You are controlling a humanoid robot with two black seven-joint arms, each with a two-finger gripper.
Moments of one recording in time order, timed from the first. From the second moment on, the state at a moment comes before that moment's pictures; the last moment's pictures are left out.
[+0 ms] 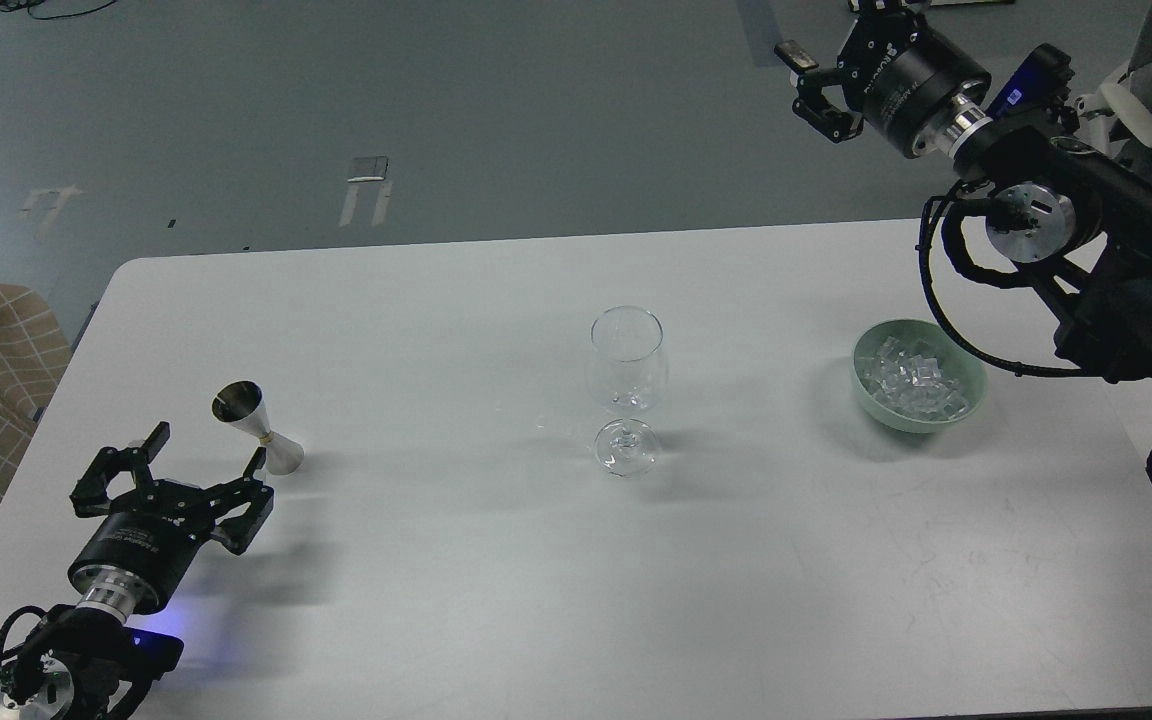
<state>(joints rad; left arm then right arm) 0.19 0.34 -1.45 -1.36 -0.29 -0.17 0.06 1.10 -0.28 0.50 0.54 -0.18 0.42 0.34</state>
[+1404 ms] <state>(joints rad) 0.03 0.26 -1.43 -1.18 -0.22 -0.16 0.08 1.10 -0.28 0.50 0.54 -0.18 0.42 0.34</state>
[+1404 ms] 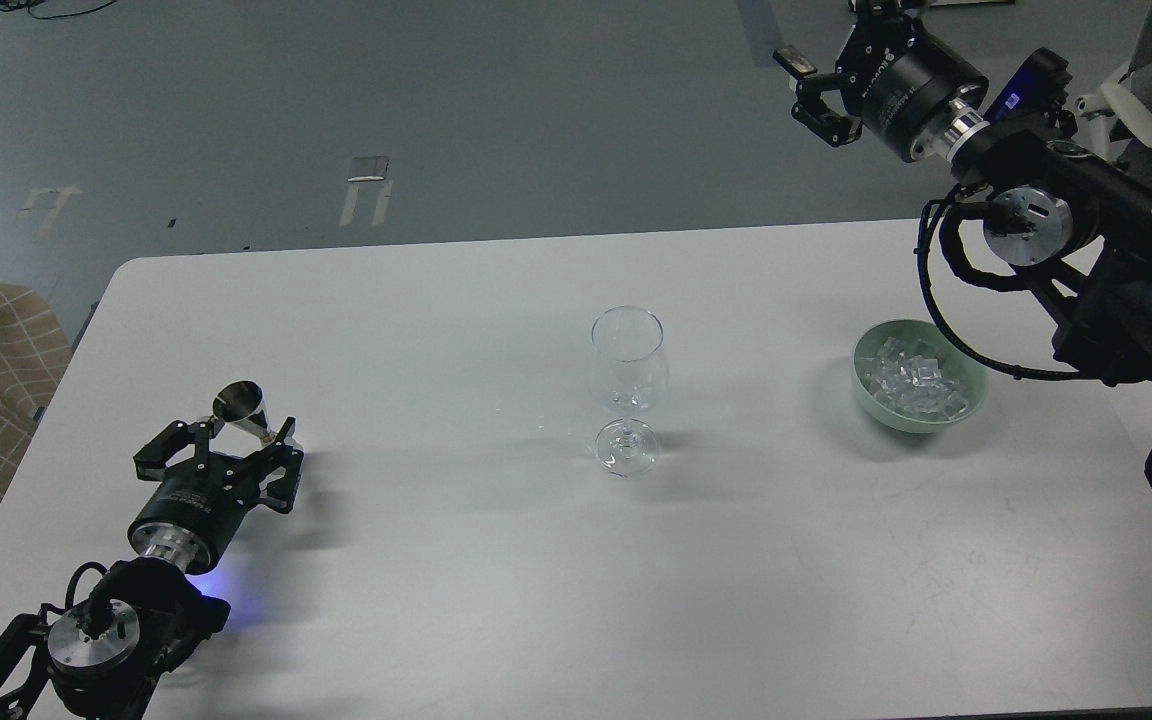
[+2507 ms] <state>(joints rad) -0.02 0.22 -1.42 -1.12 -0.21 -0.17 0.08 1.09 -0.27 0.49 0.54 -0.18 0.42 0.34</state>
